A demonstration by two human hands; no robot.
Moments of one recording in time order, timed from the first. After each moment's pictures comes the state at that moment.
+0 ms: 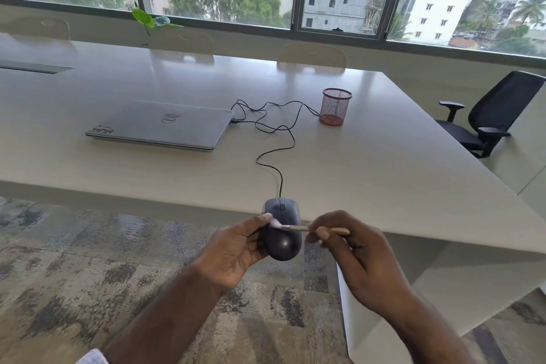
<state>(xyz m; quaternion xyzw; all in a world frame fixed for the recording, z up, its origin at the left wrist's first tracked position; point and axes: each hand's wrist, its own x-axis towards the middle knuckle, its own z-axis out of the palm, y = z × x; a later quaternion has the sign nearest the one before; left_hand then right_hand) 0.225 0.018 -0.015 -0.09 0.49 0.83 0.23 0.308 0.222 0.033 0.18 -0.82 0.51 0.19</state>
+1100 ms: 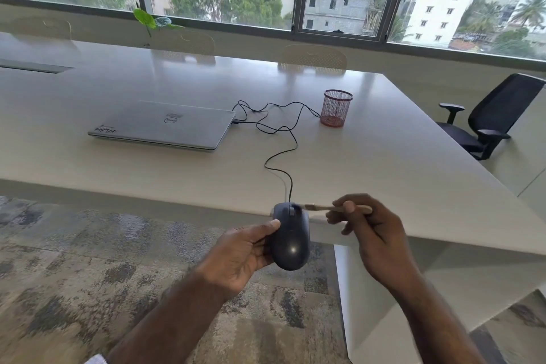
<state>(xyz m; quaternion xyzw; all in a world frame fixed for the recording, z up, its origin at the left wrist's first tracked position) 0.235 0.020 -0.013 -0.10 0.51 0.82 0.24 0.281 0.246 0.024 0.08 -0.78 0.57 0.23</state>
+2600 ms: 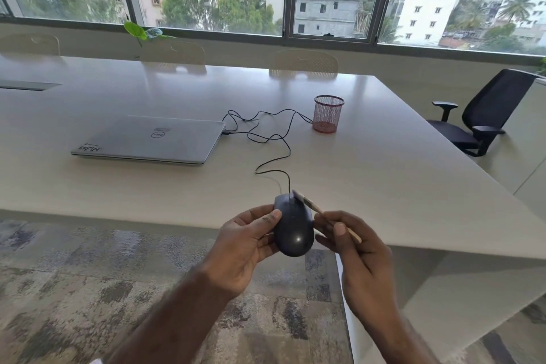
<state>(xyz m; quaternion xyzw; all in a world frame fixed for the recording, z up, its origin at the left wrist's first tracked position) 0.208 0.043 0.012 -0.03 0.51 0.84 0.20 0.289 0.212 0.013 0.02 -0.65 0.70 0.28</state>
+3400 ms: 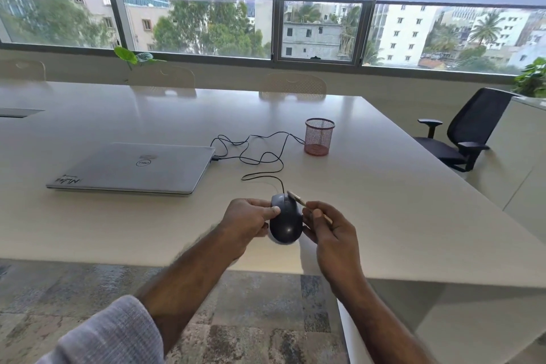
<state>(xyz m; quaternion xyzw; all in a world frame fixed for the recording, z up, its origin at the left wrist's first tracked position) 0.095 0.075 0.022 -0.02 0.72 0.68 0.14 0.188 0.222 0.011 -0.04 -0.68 0.69 0.25</state>
